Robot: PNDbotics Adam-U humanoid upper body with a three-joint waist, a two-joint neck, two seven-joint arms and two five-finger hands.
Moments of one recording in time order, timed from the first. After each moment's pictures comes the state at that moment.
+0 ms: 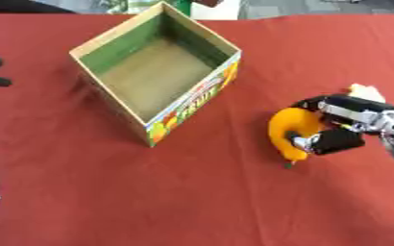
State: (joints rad) left arm -0.23 0.28 0.08 -1.98 -0.07 -0.13 0.30; right arm -0.65 -0.79 0.51 -1.70 0.39 0.38 0.54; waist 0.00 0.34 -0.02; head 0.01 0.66
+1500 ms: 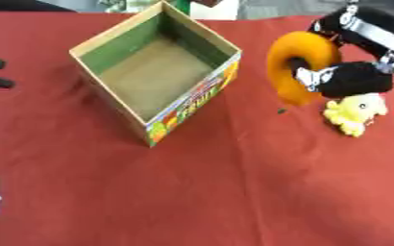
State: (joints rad) left arm -0.23 0.27 0.07 -1.98 -0.07 -0.12 0.28; right arm -0.90 -0.78 0.43 -1.86 0.21 0.49 0.29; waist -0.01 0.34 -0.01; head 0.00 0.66
